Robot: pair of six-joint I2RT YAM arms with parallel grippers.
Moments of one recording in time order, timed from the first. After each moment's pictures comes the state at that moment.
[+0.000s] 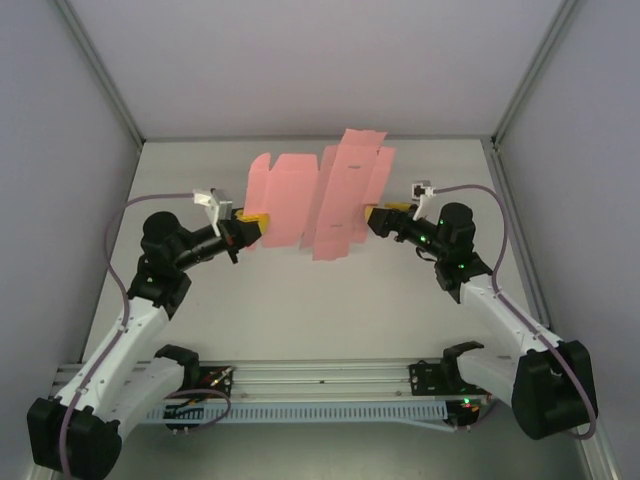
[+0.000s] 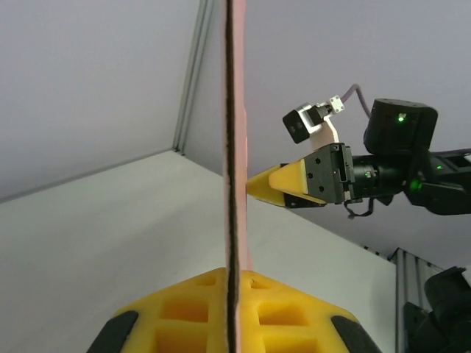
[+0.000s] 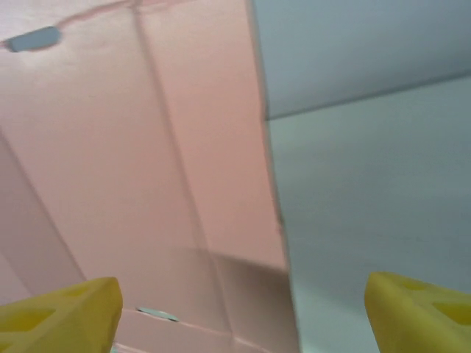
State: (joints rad) left arm -0.34 0.84 0.65 0.22 0.79 -0.28; right arm 0.28 1.06 0.58 0.35 -0.60 0.55
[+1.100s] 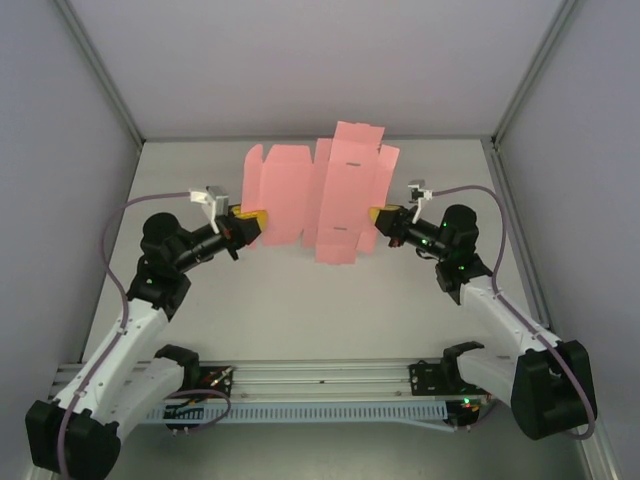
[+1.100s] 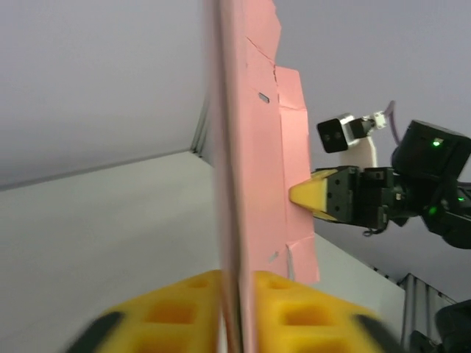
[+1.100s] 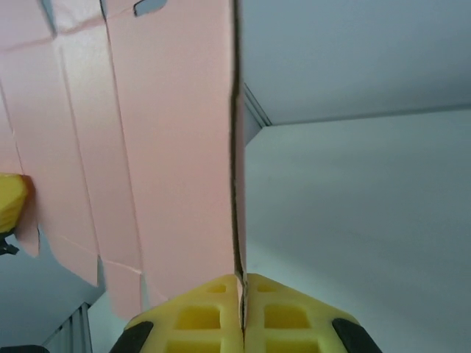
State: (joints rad) left arm -0.34 0.84 0.65 0.17 0.66 -0.33; right arm 0.27 1.06 0.56 0.40 -0.73 0.50
